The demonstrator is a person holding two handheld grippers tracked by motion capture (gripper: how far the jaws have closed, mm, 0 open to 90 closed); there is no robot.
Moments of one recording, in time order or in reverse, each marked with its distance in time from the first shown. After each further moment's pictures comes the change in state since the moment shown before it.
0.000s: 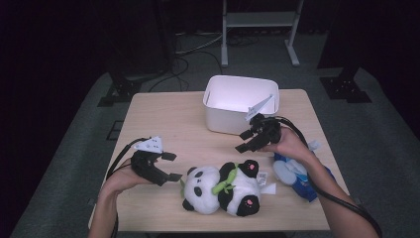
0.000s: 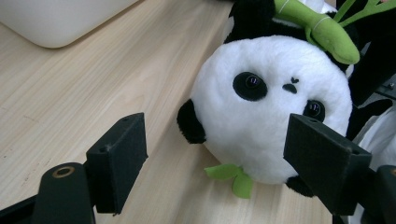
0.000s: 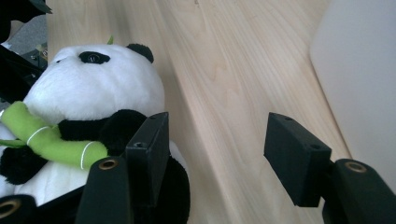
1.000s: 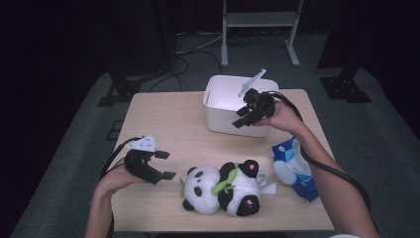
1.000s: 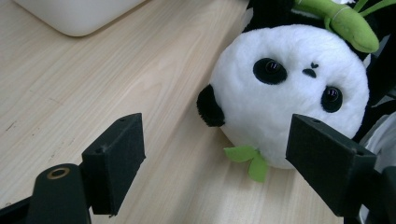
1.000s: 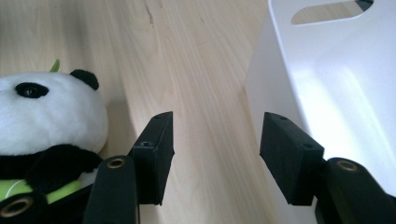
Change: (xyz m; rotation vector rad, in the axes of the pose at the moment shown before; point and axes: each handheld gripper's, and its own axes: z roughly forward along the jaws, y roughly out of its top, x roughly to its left) left arm 0.008 -0.011 -0.012 -0.002 0.038 -0.023; right arm -0.043 0.053 -0.013 0.040 -0.091 -0.070
